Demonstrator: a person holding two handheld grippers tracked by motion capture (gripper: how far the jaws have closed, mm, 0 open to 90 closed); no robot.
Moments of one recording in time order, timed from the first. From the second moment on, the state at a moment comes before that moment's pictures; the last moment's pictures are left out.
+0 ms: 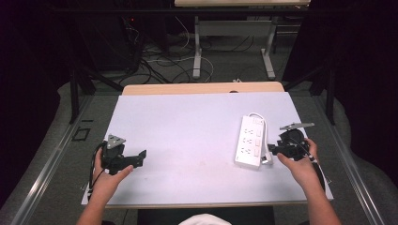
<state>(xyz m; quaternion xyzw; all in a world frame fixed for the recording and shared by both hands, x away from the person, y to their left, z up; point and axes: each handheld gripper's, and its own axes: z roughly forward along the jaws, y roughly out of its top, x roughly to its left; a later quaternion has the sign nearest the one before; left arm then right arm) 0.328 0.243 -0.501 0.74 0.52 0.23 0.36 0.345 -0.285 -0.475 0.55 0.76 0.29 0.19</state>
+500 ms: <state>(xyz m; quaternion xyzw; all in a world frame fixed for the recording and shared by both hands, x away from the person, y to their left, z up) 0.328 0.244 -0.502 0.74 0.52 0.23 0.36 0.352 -0.272 -0.475 0.55 0.76 0.29 0.15</state>
